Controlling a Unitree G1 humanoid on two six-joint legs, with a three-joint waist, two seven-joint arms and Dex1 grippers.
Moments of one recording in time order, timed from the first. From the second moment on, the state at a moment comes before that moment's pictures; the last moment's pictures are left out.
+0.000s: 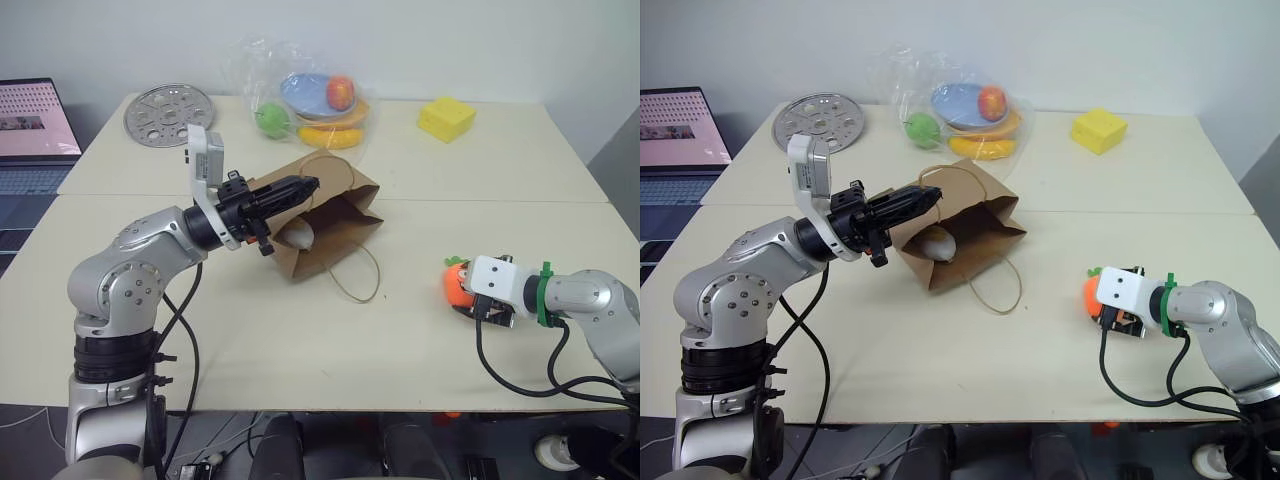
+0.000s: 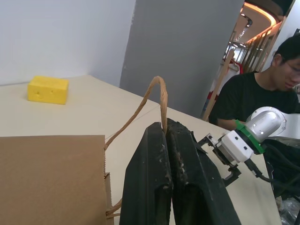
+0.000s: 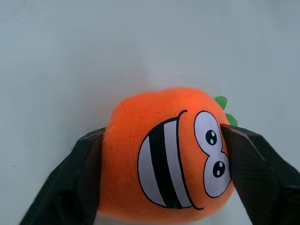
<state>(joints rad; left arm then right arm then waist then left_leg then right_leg) -0.58 0.56 0.18 -0.22 -0.88 0.76 -0.80 -0.25 -0.97 0.16 -0.27 -0.08 0.38 0.90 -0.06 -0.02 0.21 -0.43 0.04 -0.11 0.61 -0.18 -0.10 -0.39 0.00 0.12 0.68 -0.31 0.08</state>
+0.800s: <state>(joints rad) -0.61 0.59 0.20 -0.22 -0.92 0.80 -0.82 -0.65 -0.53 0.30 -0.35 0.17 0.63 0.86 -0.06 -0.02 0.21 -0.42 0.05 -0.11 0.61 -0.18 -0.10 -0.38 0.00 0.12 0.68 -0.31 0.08</state>
